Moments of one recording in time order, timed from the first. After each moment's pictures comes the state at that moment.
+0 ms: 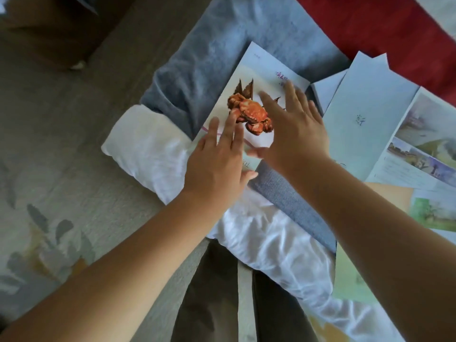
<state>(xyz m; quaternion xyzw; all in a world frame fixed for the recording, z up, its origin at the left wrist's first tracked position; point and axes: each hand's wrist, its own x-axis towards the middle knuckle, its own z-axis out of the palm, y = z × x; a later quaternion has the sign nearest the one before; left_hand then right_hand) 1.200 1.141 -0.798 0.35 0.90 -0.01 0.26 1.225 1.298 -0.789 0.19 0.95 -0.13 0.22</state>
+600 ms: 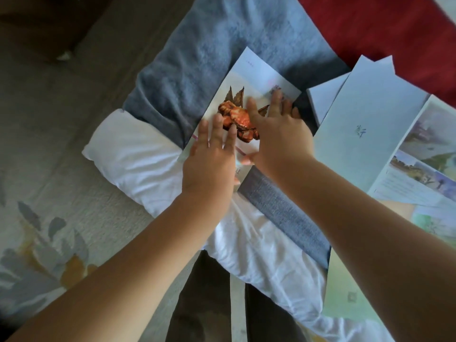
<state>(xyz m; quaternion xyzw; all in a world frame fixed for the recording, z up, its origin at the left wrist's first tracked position) 1.187 1.167 -0.828 0.30 0.89 -0.09 0.33 1.199 1.306 -0.829 0.14 0.93 -0.08 0.34</state>
